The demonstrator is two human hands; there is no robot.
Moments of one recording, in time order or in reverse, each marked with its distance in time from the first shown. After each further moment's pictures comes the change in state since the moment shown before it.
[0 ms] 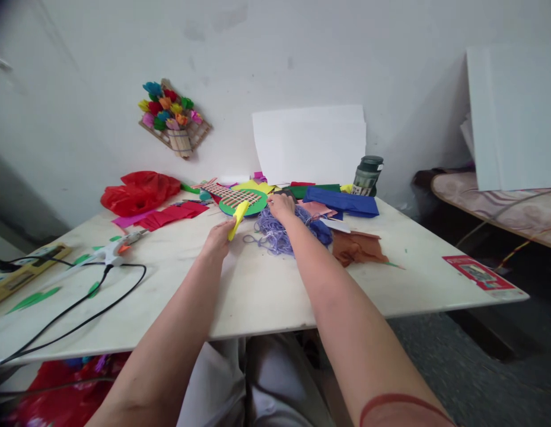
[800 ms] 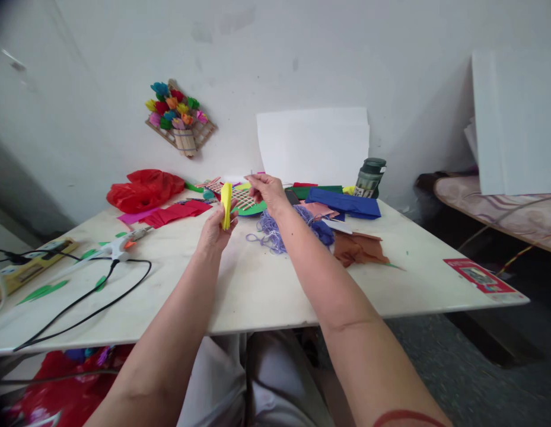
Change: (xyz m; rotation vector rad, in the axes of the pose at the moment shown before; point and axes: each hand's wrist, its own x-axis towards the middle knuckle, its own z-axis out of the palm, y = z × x) left_hand -0.012 0.028 -0.004 -0.312 -0.246 0.126; right_hand -0.017 -0.062 -0.059 1.410 -0.016 -0.068
